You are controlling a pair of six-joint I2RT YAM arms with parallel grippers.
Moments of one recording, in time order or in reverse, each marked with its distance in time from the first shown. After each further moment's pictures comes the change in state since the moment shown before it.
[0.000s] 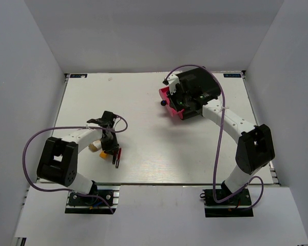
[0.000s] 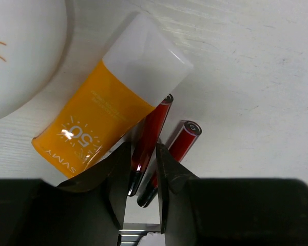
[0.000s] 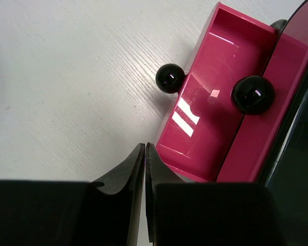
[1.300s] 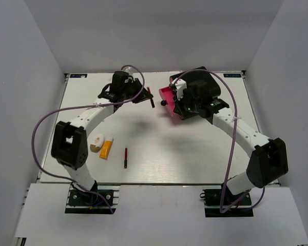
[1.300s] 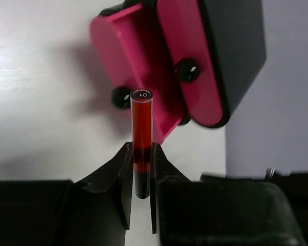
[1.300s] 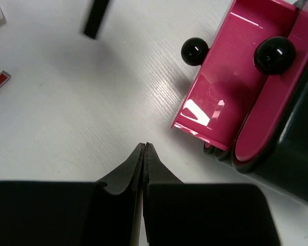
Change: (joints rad) left arm -0.097 0.192 0.532 0.511 0.353 -0.214; right arm -0.027 -0.168 -0.146 0.000 -0.105 0.006
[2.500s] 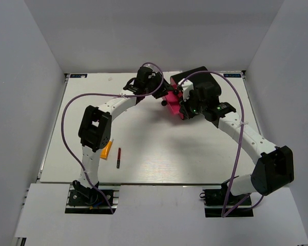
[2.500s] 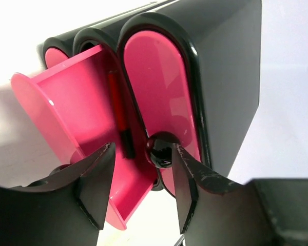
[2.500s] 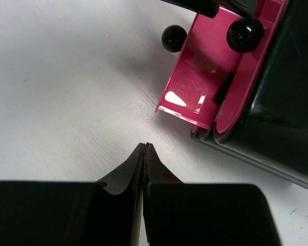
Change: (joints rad) left arm -0.123 0.452 0.416 0.091 -0.048 -0.211; right arm -0.039 -0.102 -0.076 0.008 0.037 -0.010
